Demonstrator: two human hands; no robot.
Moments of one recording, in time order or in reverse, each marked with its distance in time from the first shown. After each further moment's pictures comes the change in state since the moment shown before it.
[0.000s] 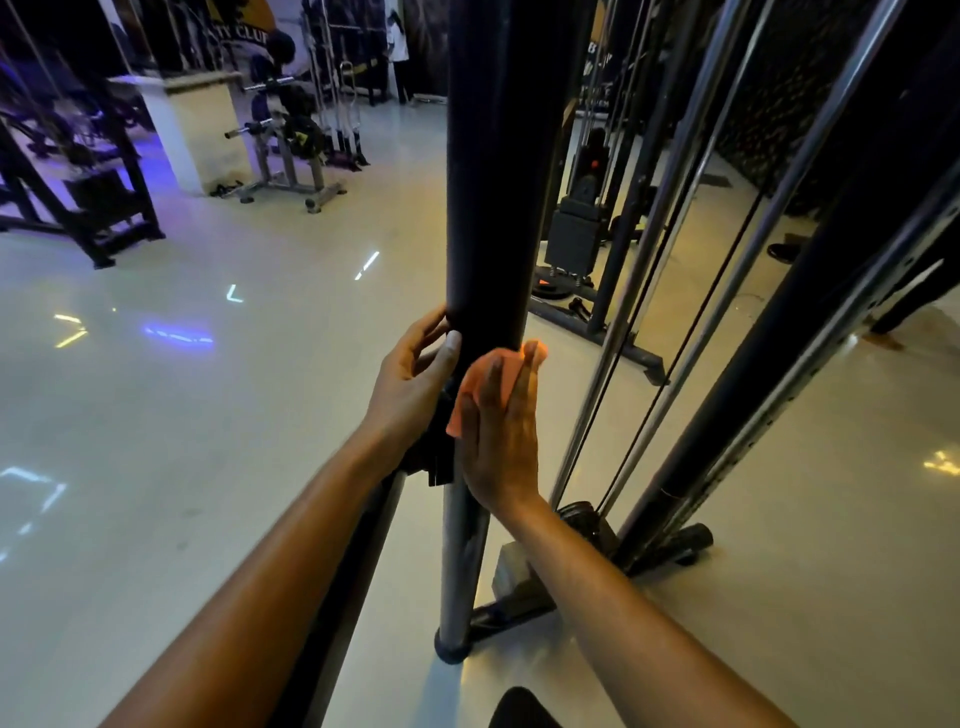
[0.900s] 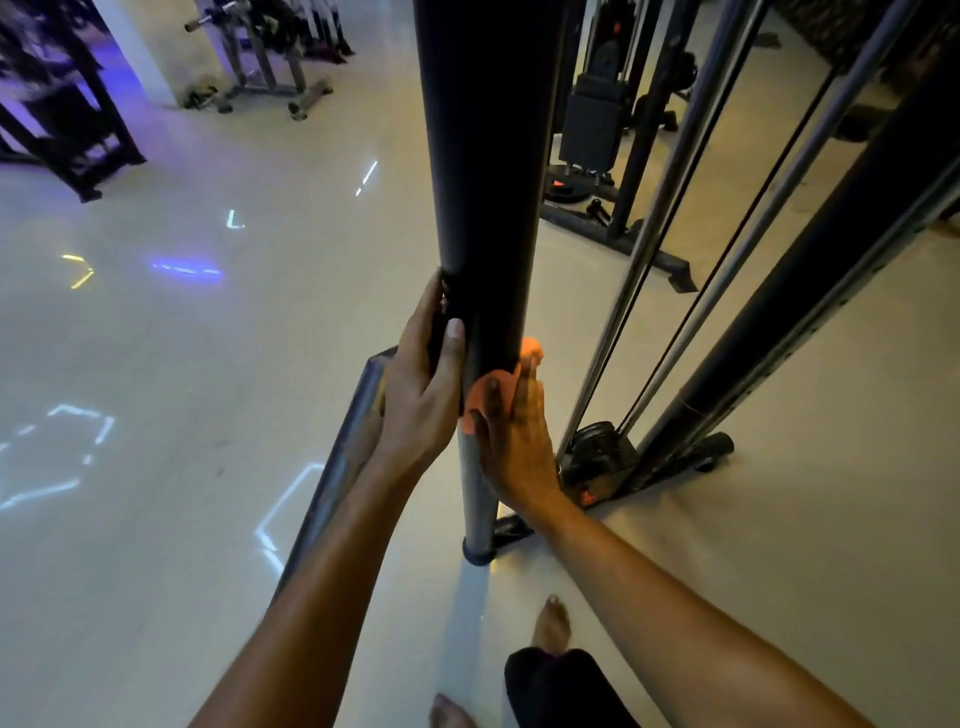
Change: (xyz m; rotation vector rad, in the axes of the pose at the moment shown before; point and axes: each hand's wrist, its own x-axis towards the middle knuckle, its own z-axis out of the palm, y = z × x) left_hand -0.036 -0.059 0.014 0.173 0.025 0.121; right_hand -0.090 0.047 0.029 -0.052 -0.198 0.097
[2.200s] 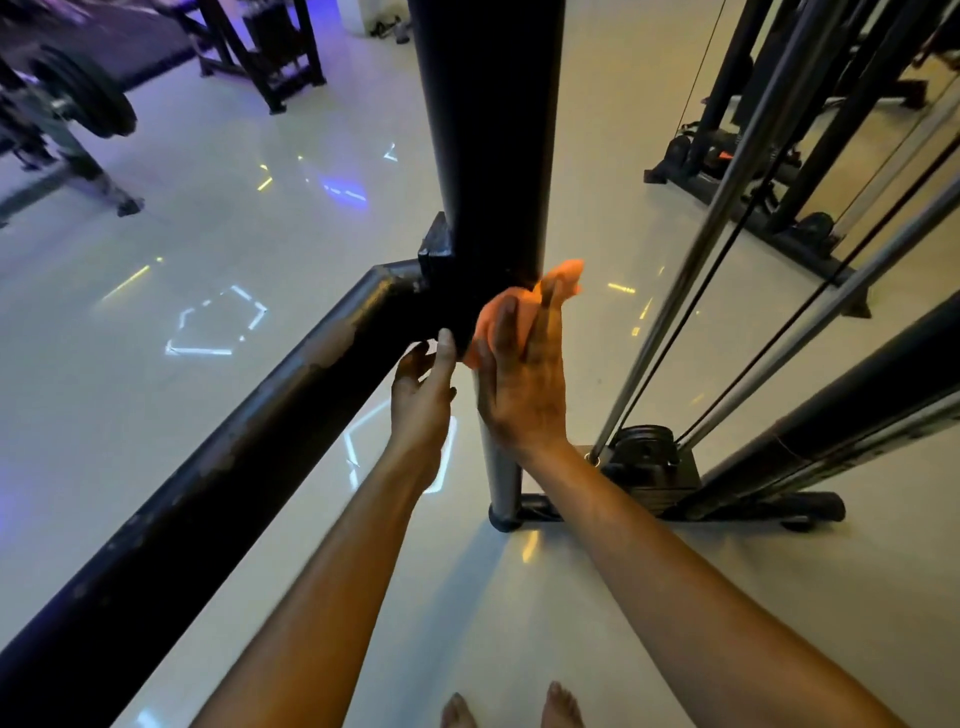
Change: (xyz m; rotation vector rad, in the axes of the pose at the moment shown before) left_hand -0.059 -0.086 0.077 -0.185 0.561 -0.656; right_hand 0.027 0.045 0.005 0.251 -0.035 -0.266
